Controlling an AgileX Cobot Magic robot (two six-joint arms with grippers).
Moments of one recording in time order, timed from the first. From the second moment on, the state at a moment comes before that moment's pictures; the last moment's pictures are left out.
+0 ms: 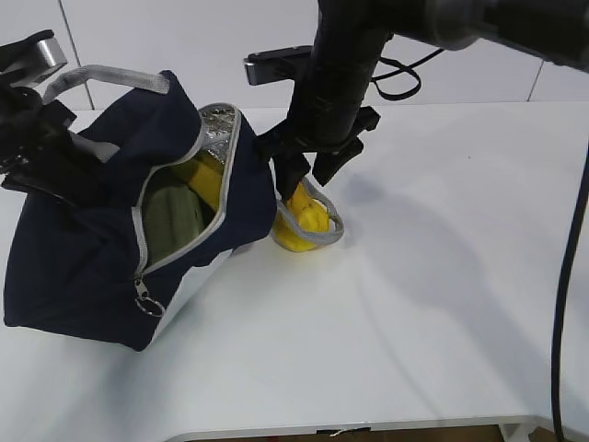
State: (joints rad) left arm -0.07 1.73 -1.30 -0.67 1.20 0.49; right arm 0.48 2.24 -2.10 0.11 1.24 -0.12
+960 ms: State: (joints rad) left arm -0.07 1.73 -1.30 -0.62 1.20 0.49; right arm 0.51 2.28 -2.10 0.05 1.17 -0.15
